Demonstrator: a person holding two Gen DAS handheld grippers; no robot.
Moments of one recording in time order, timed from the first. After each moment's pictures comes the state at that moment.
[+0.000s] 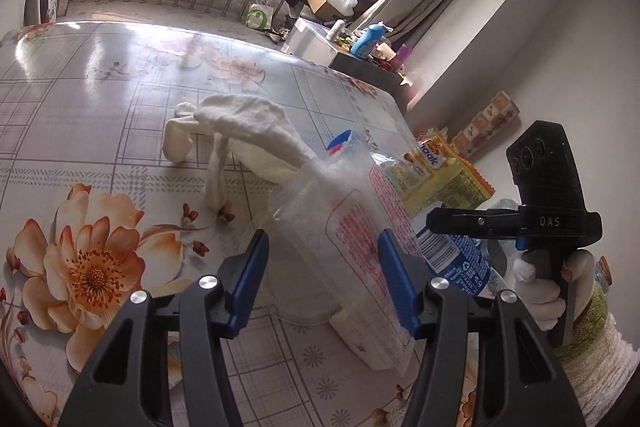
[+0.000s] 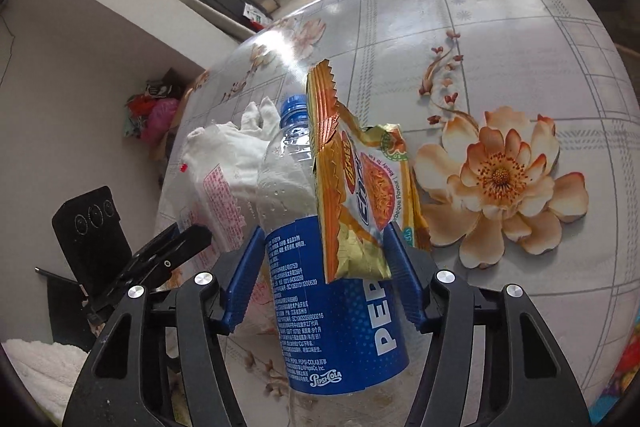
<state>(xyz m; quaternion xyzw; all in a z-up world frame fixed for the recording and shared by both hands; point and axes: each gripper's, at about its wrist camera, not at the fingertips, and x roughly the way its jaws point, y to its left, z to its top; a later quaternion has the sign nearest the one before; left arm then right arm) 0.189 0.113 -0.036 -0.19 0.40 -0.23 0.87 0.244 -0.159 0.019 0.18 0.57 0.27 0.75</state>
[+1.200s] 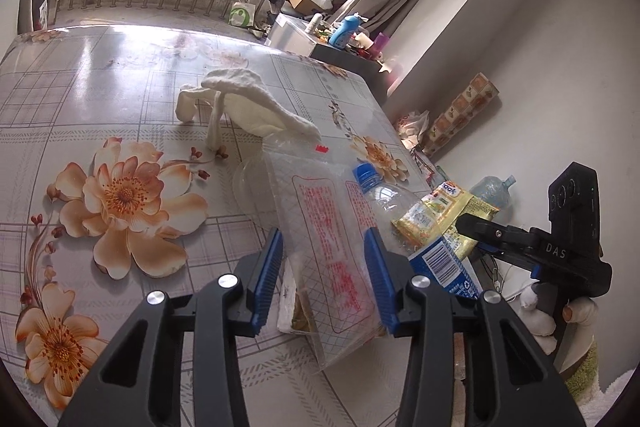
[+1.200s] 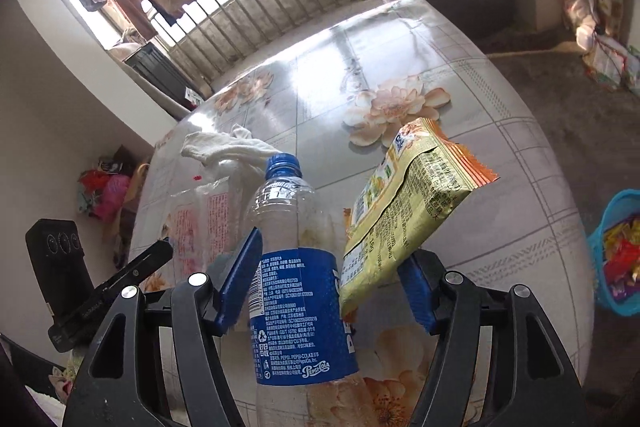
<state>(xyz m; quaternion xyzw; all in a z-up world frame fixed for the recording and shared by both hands) 0.102 0.131 -0.013 -0.17 0.40 -0.26 0.86 0.123 -0.174 0.049 0.21 0.46 0.10 0.86</state>
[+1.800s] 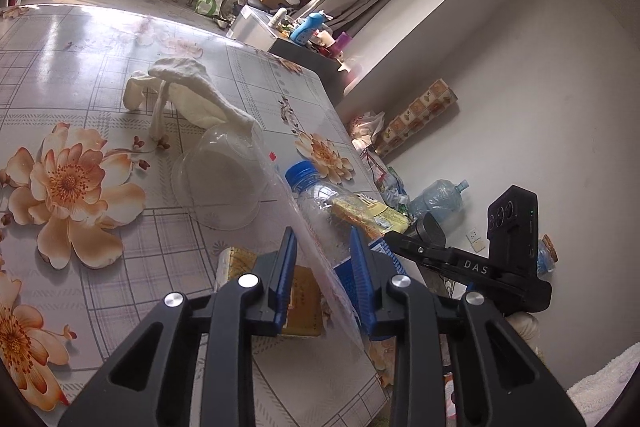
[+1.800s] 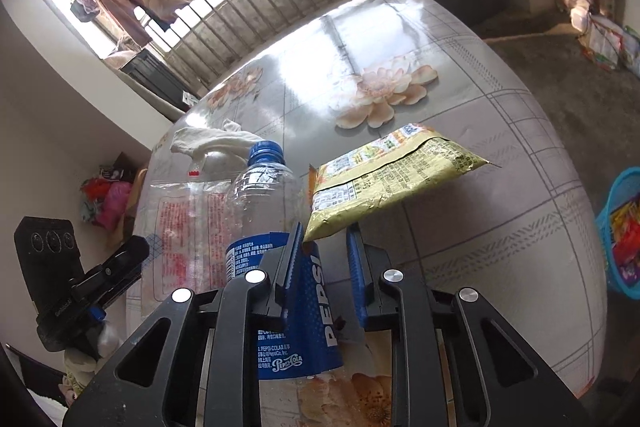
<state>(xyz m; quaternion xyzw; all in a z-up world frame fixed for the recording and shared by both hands) 0.101 0.119 -0.005 -0.23 0.40 -0.33 0.83 0.112 -0.181 0.029 0.24 0.47 0.10 0.84</state>
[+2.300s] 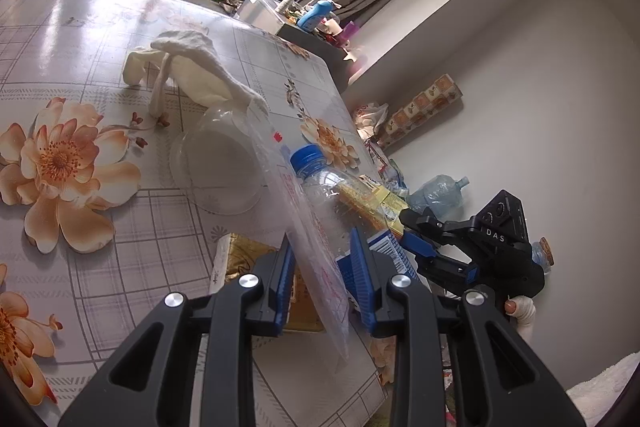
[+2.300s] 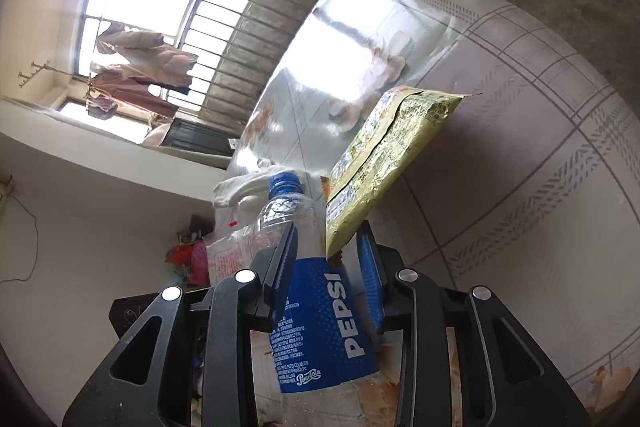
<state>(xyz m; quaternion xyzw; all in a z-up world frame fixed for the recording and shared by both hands) 0.104 0.113 -0.015 -0.23 0.42 -0.33 0.82 0.109 -0.229 0.003 0.46 0.44 0.14 0.76</state>
